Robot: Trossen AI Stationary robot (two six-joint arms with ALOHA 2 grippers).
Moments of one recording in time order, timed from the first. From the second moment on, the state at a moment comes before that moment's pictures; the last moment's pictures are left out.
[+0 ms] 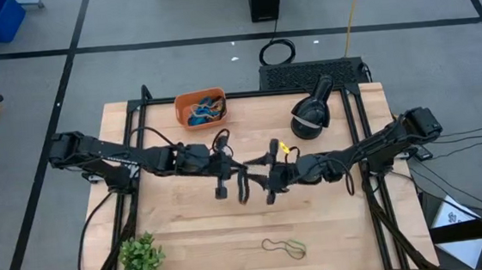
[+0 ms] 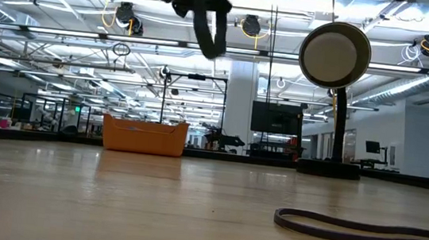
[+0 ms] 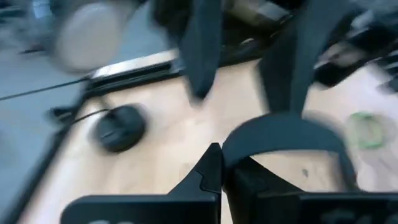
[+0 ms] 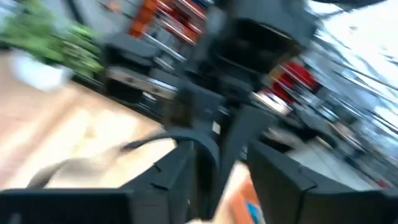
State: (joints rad) left arm -0.10 1.41 0.95 0.08 -0.10 0.18; right arm 0.27 1.51 0.87 0.57 0.45 -0.54
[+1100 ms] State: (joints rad) left arm 0.53 1.43 0.95 -0.14 -0.52 0.16; right arm 0.40 1.51 0.87 0.18 0.60 -0.29
